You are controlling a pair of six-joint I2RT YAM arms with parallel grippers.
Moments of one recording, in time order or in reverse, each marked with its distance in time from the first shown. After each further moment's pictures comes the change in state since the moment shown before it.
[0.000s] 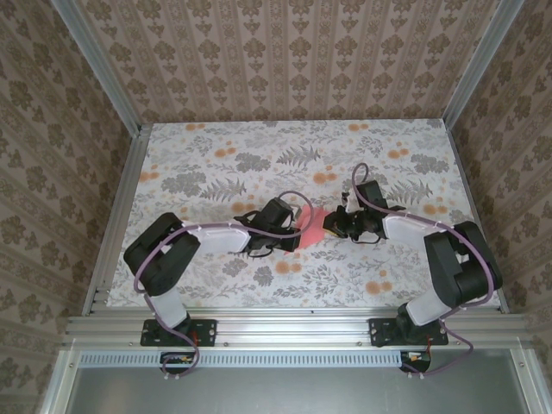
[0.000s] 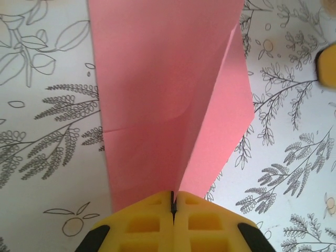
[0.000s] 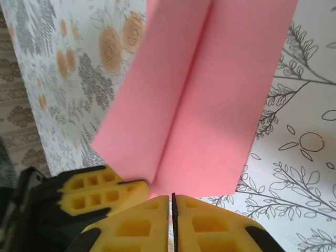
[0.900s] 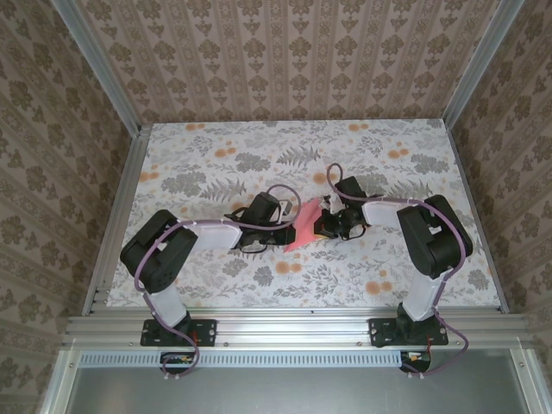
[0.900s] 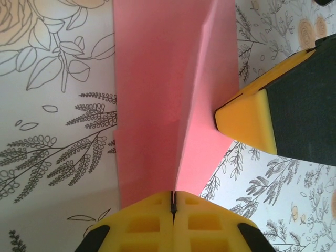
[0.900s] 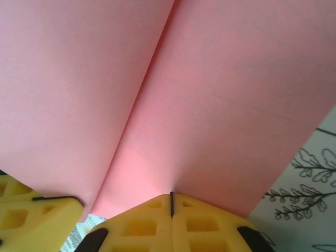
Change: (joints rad) left arm 0.099 0.000 -0.052 0.104 0.160 -0.086; right arm 0.056 0.244 0.187 -0.138 0.037 -0.213
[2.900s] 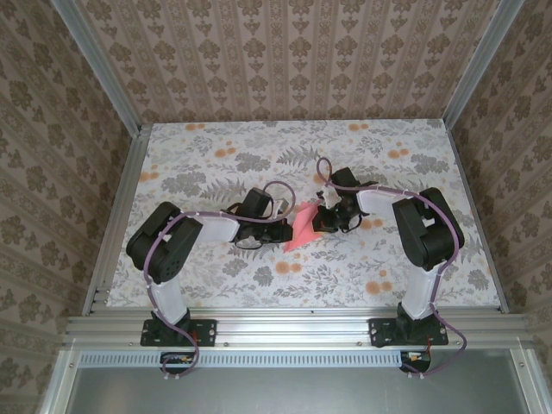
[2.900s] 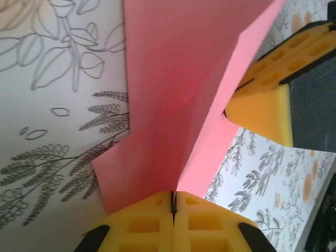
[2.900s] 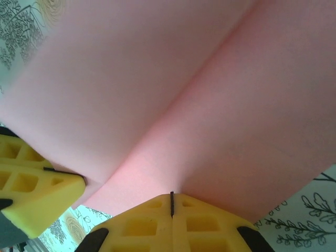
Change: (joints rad) left arm 0.089 0.077 0.023 0.014 0.211 0.003; right arm 0.000 0.078 0.169 -0.206 0.004 -0.234
